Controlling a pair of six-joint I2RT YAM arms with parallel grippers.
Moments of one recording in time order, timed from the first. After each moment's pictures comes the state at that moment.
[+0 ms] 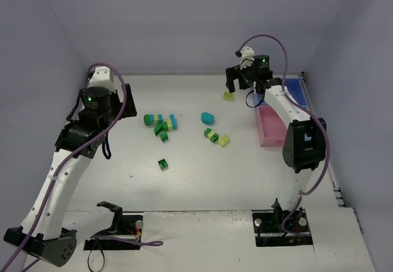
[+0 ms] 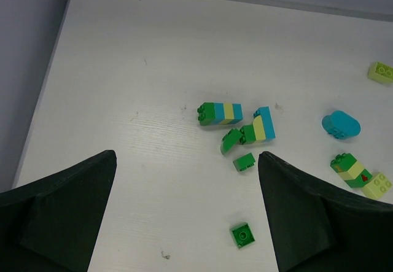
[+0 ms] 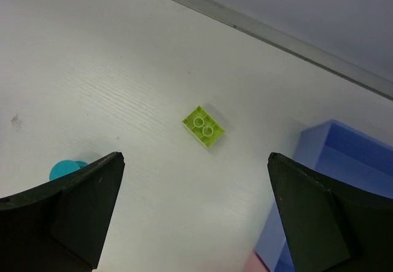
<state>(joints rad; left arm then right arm) -0.31 1.04 1.32 -0.71 -0.34 -0.25 0.19 1.89 1.57 -0.20 -0.22 -0.15</state>
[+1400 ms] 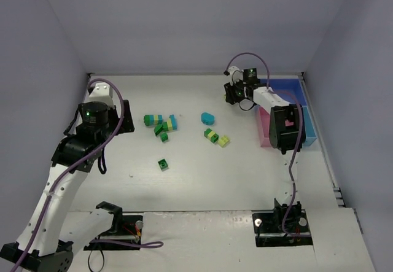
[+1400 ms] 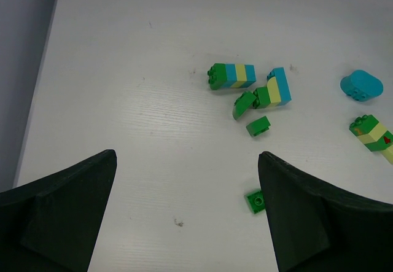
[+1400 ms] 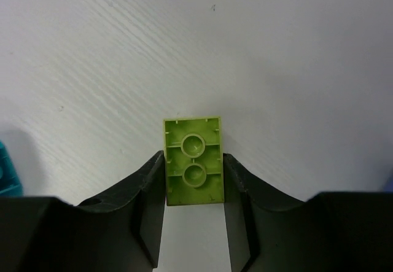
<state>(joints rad) -0.31 0.91 1.20 -0.78 -0.32 -0.23 0.17 2.32 1.77 -0.25 -0.38 -0.36</state>
